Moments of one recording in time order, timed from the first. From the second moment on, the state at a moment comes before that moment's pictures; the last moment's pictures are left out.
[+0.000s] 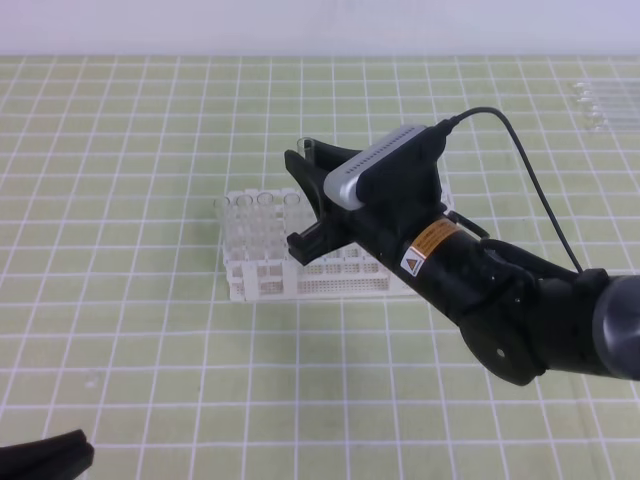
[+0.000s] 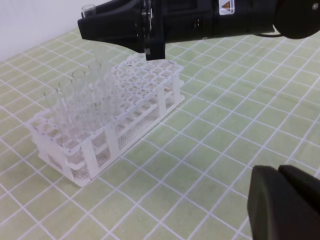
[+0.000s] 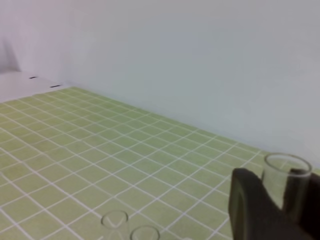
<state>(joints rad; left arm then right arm) -0.87 0.25 -0.41 0.01 0.54 0.14 0.71 1.80 -0.93 -0.09 -0.84 0.05</state>
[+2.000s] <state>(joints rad) -0.87 0.25 -0.41 0.01 0.56 0.14 0.71 1.86 -0.93 -0.07 -0.86 0.02</state>
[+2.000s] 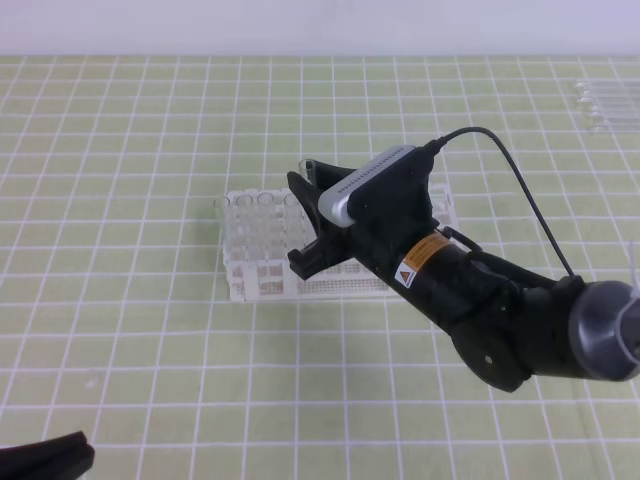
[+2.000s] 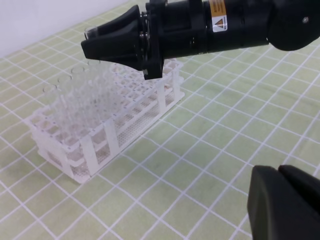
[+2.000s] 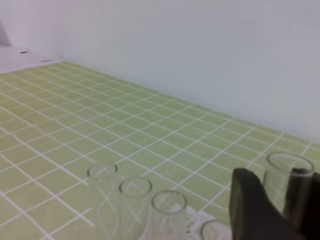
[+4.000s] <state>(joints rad) -0.87 0.25 -0.41 0.01 0.55 0.14 0.18 0.36 -0.30 0.16 0.08 -0.37</state>
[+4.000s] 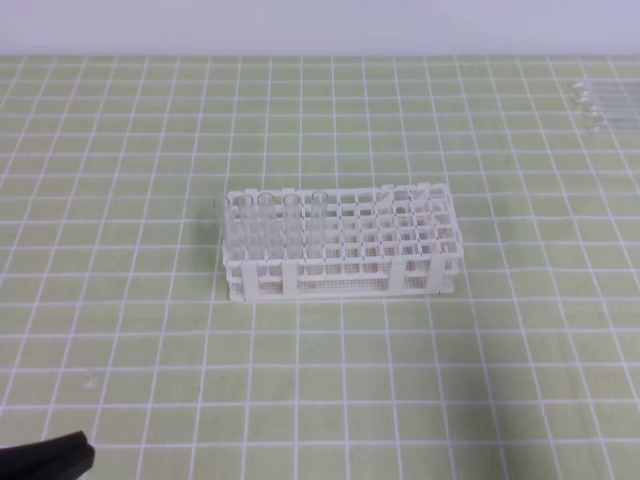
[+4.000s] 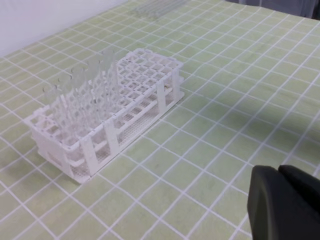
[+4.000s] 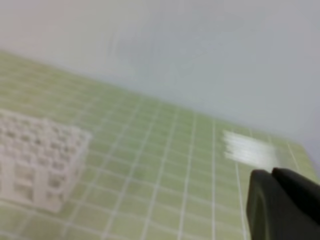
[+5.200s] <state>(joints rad) -0.87 0.26 -0.41 0.01 0.55 0.14 -0.01 -0.01 0.00 0.06 0.28 0.10</state>
